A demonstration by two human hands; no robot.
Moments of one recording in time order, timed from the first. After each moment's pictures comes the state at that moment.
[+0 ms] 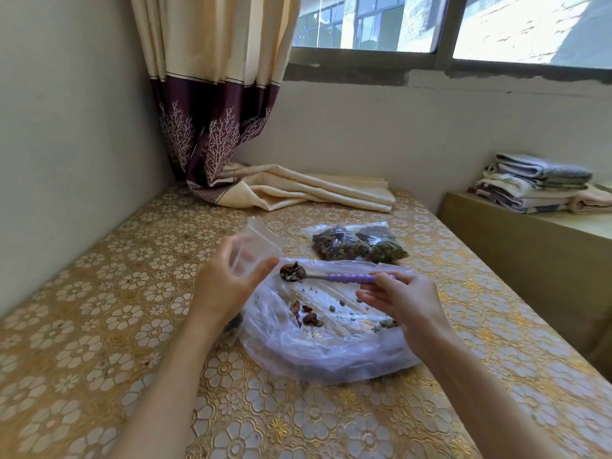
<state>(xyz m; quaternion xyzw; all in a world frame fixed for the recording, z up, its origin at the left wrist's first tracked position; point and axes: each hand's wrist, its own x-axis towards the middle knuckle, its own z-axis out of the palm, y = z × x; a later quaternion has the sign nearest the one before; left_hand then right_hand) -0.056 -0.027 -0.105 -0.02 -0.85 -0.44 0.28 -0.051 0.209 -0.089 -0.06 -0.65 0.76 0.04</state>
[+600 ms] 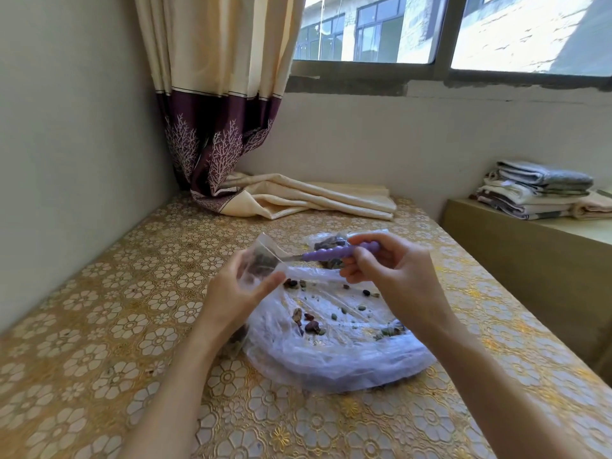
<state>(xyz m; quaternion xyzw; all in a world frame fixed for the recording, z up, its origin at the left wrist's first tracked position) -0.051 -0.020 -0.103 -0.05 -0.83 -0.51 0.20 -0.029 0.194 -0.042 0.20 -0.72 0.65 0.14</state>
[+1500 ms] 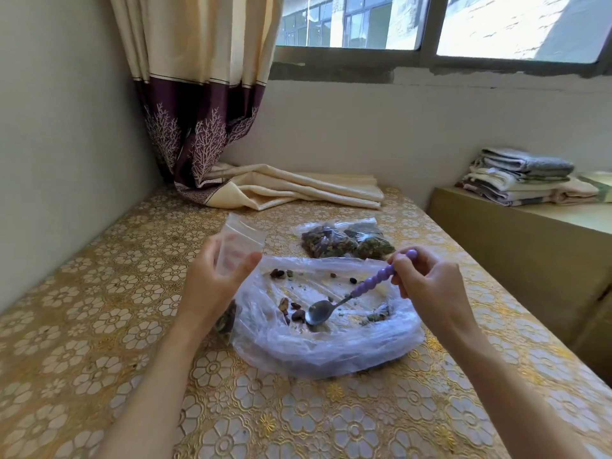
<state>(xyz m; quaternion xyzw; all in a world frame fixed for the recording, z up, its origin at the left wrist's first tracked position) -0.054 -0.025 -0.106 -0.05 -0.81 -0.52 0.27 -0.037 0.243 -0.077 0.08 -0.78 0.58 0.22</state>
